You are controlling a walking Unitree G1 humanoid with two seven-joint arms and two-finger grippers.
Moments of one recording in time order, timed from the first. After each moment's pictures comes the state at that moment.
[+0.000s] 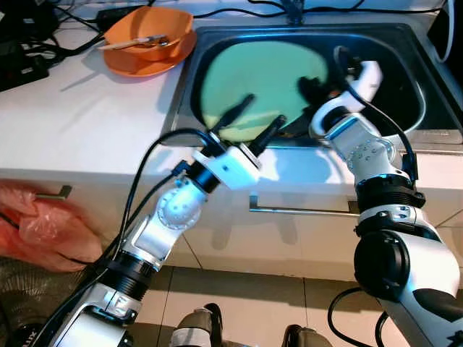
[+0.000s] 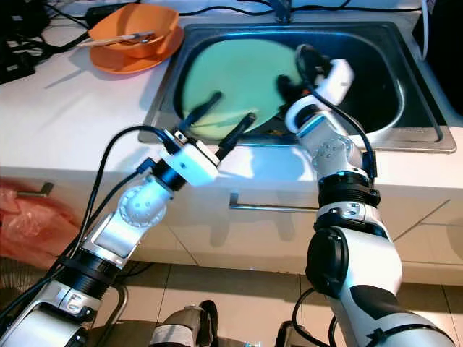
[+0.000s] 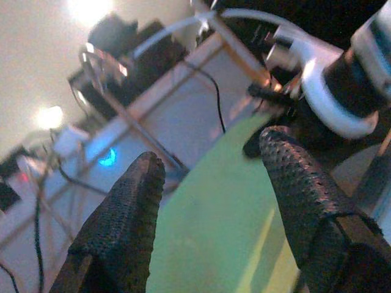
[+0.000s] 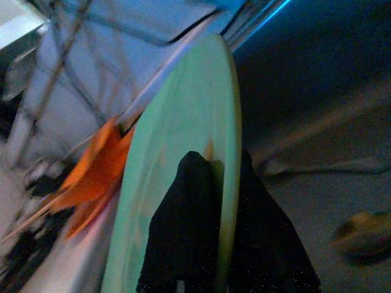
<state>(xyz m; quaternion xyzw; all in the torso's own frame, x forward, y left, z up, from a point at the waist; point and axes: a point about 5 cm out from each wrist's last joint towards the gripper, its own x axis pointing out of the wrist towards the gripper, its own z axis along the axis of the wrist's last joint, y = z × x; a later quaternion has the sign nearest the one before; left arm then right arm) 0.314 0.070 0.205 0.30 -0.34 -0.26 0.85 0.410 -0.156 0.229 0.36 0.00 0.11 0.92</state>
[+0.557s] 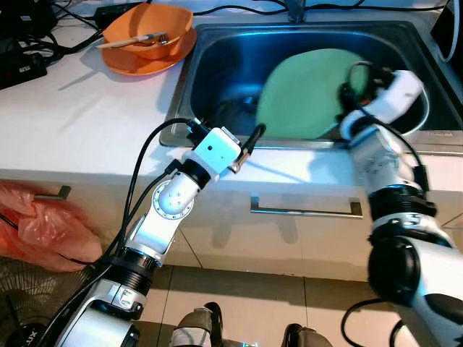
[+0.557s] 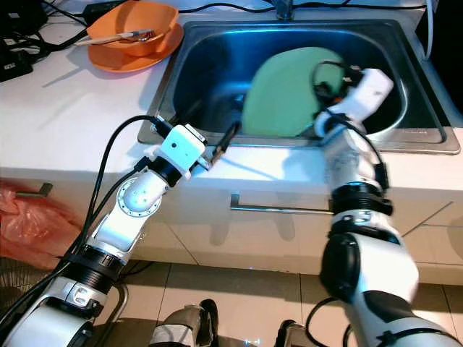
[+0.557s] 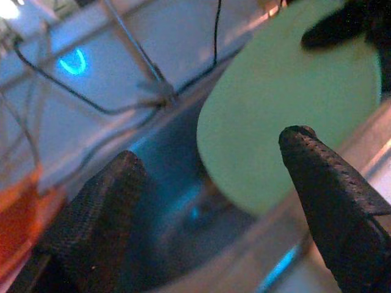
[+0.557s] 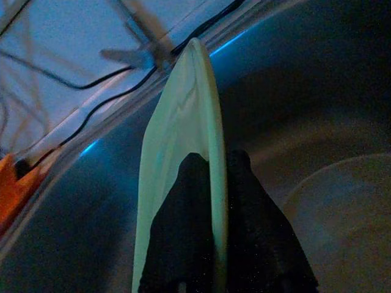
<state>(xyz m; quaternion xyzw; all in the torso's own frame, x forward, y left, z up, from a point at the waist) 0.337 0.085 0.183 0.23 -0.21 -0.25 0.92 0.406 -0.205 0.215 0.29 -0.05 -0.01 0.96</state>
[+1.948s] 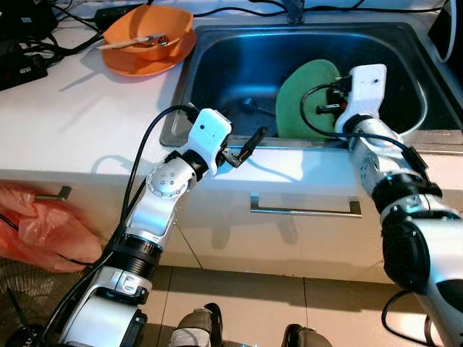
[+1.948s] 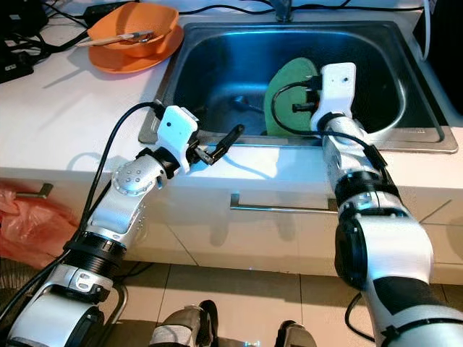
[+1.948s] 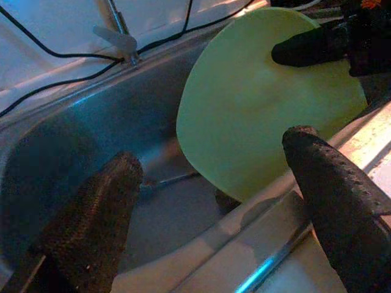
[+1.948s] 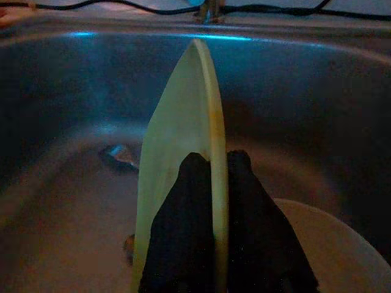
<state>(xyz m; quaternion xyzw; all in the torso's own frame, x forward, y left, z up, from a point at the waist) 0.352 0.087 0.189 0.14 -0.10 -0.32 0.93 0.416 -0.186 0.213 -0.03 0.01 0.05 1.00</state>
